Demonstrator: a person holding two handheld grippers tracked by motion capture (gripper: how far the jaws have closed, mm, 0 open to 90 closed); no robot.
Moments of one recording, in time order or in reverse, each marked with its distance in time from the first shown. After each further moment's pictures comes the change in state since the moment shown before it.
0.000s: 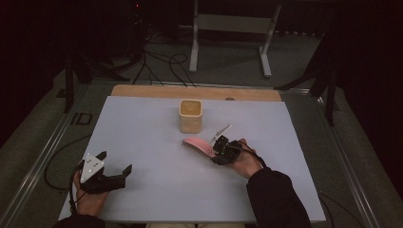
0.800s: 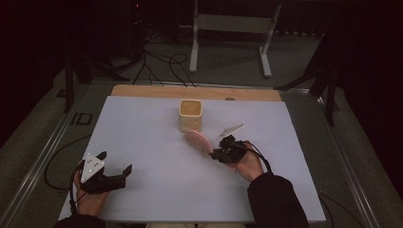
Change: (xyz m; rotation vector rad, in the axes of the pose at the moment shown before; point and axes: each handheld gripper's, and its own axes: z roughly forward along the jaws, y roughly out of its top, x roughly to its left) left arm -0.001 0.000 0.001 0.004 0.004 0.000; right arm -0.001 -0.011 -0.017 -0.219 0.063 0.098
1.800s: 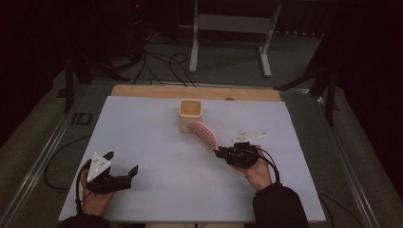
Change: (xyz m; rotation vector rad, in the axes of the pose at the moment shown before) left arm -0.015 0.008 0.008 0.002 -0.069 -0.012; right arm 0.008 -0.023 -0.039 -0.297 0.021 0.028
